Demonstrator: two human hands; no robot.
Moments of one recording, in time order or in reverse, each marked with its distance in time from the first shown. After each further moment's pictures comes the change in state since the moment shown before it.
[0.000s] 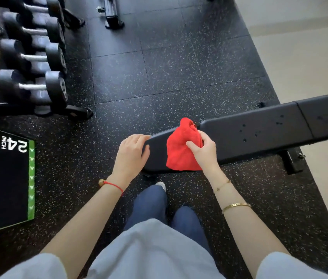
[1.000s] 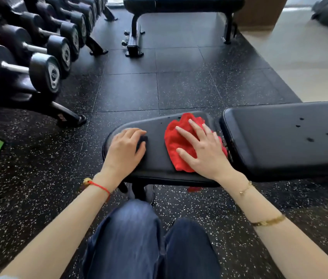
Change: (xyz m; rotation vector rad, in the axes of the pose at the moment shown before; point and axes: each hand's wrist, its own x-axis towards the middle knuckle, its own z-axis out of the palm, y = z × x) left_hand 0.008 -0.141 0.316 0.152 0.318 0.055; right_hand 0.132 0.284 0.093 -0.847 -0.126 -0.735
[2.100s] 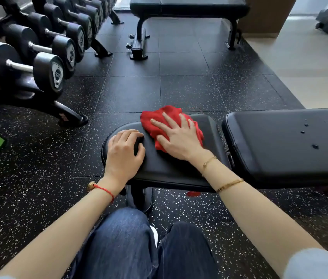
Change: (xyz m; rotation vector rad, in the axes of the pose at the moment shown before) left_hand -0.006 0.004 0.017 -0.010 0.139 -0.169; right_hand 0.077 -0.033 0.029 -0.153 -0.085 -0.066
